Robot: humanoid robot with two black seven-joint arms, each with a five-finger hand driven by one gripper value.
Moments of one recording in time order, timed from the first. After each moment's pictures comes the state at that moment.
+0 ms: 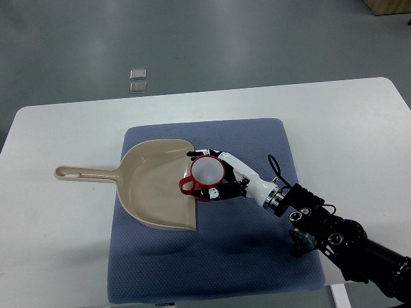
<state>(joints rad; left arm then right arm) 0.01 0.00 -0.07 -0.14 0.08 -0.04 0.10 0.50 0.00 0.64 0.76 -1.04 0.18 0.61</state>
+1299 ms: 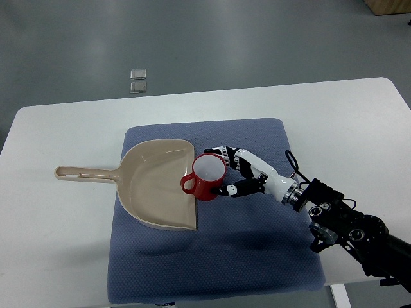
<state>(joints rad) 0.01 0.00 -0.07 -0.14 0.08 -0.04 0.10 0.49 -0.11 0.64 0.81 -1.03 0.21 0.61</state>
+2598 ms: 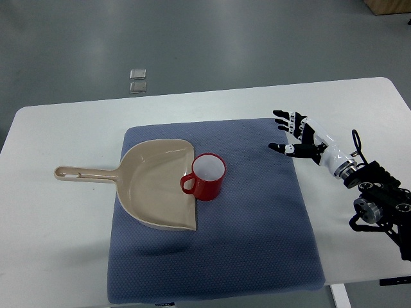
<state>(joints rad) 0.01 0.00 -0.07 -0.14 0.08 -0.04 0.10 0.54 -0.29 0.66 0.72 -0.69 0.13 0.61</state>
